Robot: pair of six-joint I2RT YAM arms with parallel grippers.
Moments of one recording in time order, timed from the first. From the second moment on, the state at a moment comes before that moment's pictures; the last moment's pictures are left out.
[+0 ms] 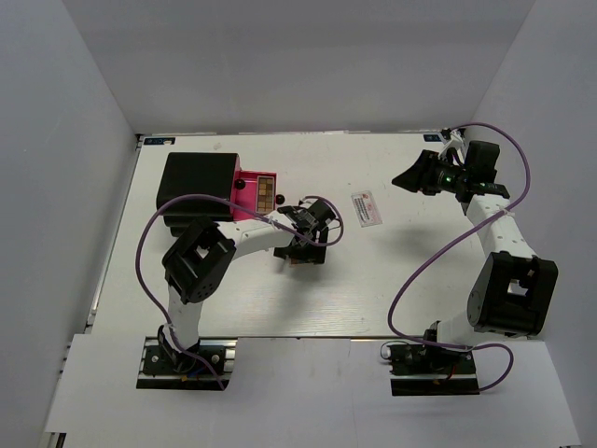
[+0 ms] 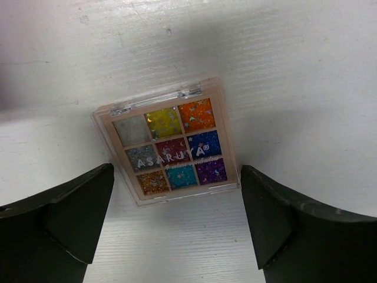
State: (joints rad) left arm -0.87 1.96 1.36 -0.65 -0.26 -0.63; right arm -0.13 1.48 1.13 -0.24 -0.84 0.17
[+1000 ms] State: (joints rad) left arm -0.80 1.74 1.59 -0.67 -0.40 -0.37; right arm -0.13 1.48 1.13 -0.24 -0.84 0.17
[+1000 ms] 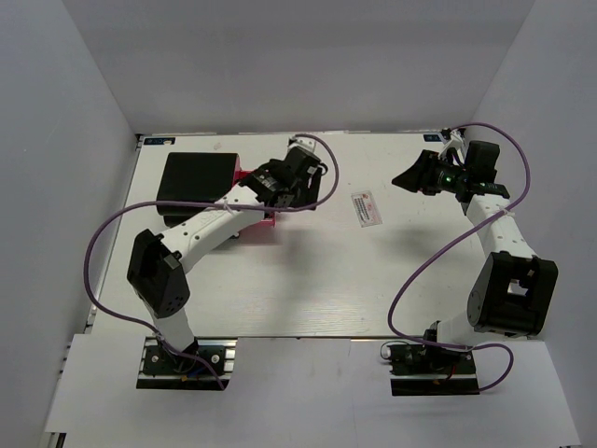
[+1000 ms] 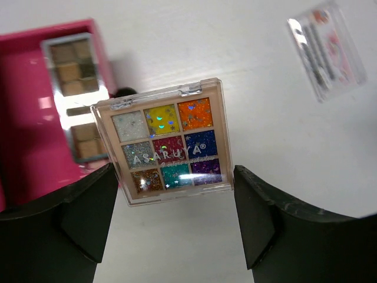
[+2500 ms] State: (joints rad) left arm -0.55 1.85 1.56 -0.74 -0.48 -0.34; right arm -0.13 1.48 1.13 -0.24 -0.84 0.17
